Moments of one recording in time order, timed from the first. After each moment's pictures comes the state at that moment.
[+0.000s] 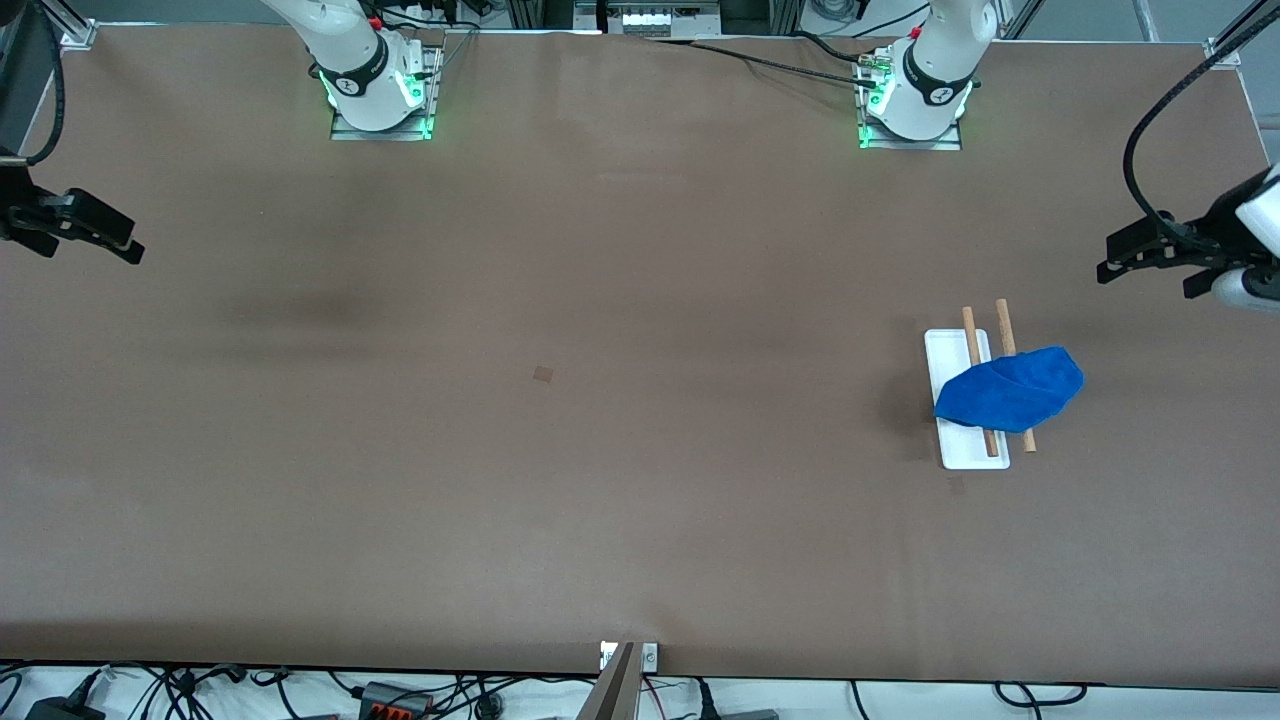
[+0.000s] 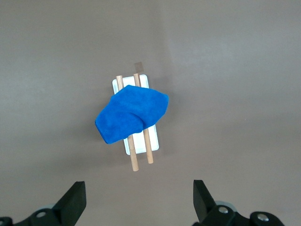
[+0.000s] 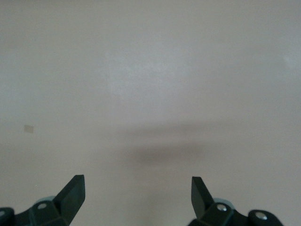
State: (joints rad) left arm 0.24 0.04 -0.19 -1.60 -0.06 1.62 0.16; right arm 0.03 -0.02 -0.11 -1.66 0.00 1.67 0.01
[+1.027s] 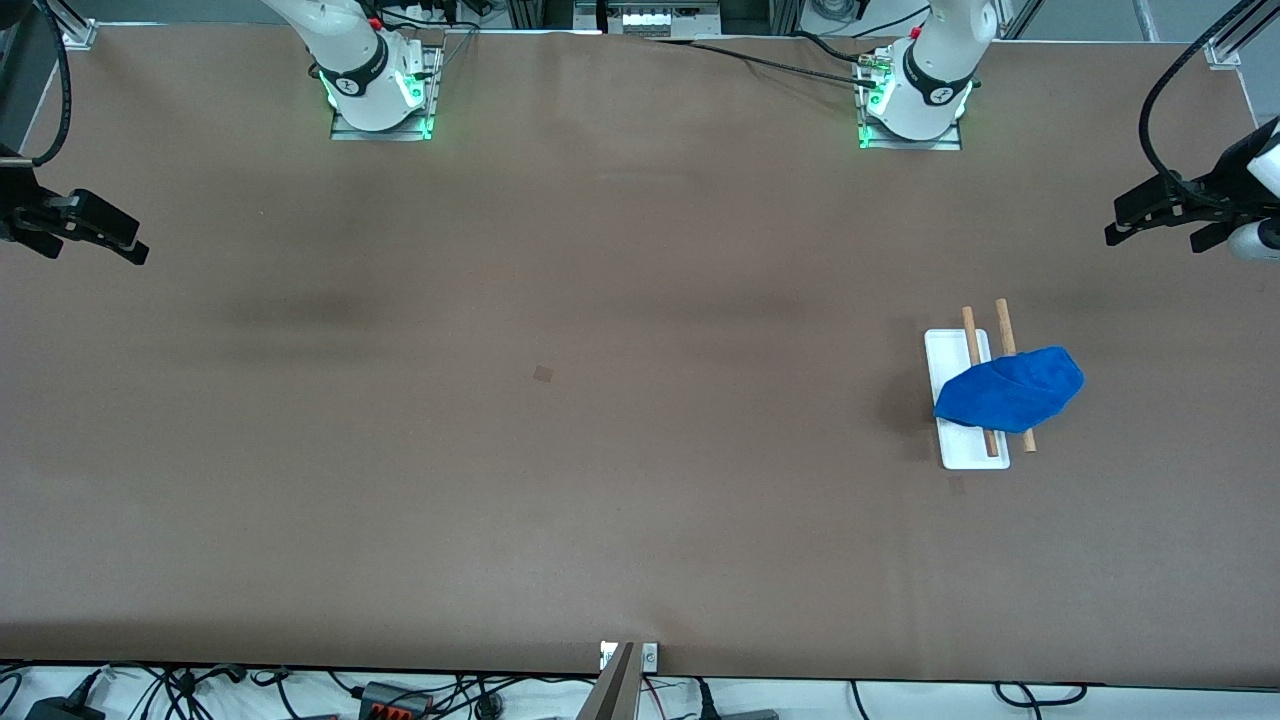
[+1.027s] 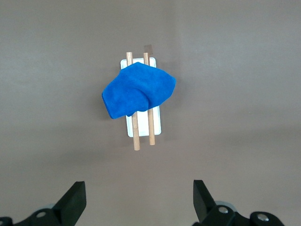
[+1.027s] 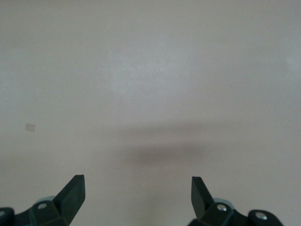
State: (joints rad) left arm 0.23 -0.05 -0.15 -1.68 -0.06 1.58 0.12; right arm 0.02 -0.02 -0.08 -1.66 0.00 1.67 0.01
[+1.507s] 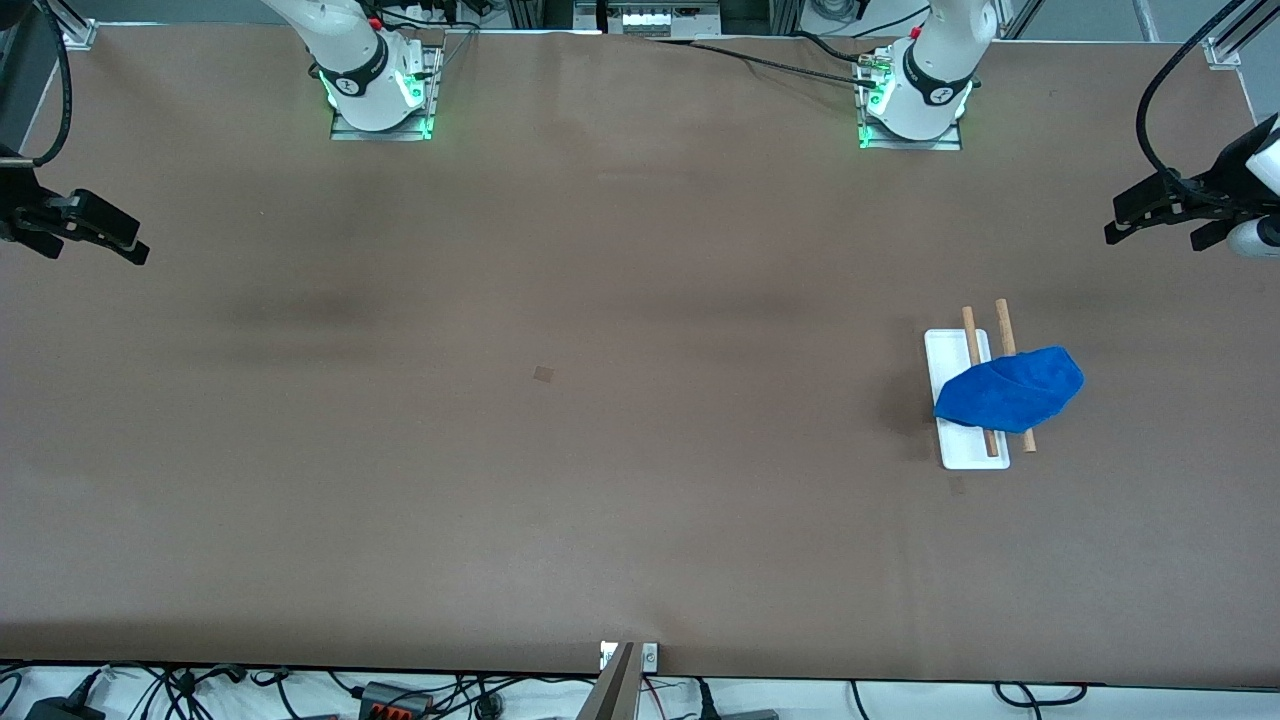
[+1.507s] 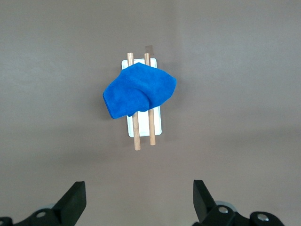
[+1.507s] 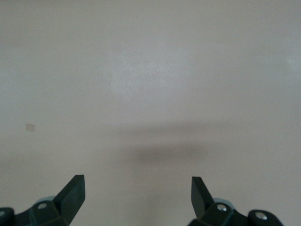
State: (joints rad) left arm 0.22 -0.06 -0.15 -1.68 -0.06 1.58 0.12; right arm 0.02 -0.02 -0.08 -1.66 0.00 1.67 0.01
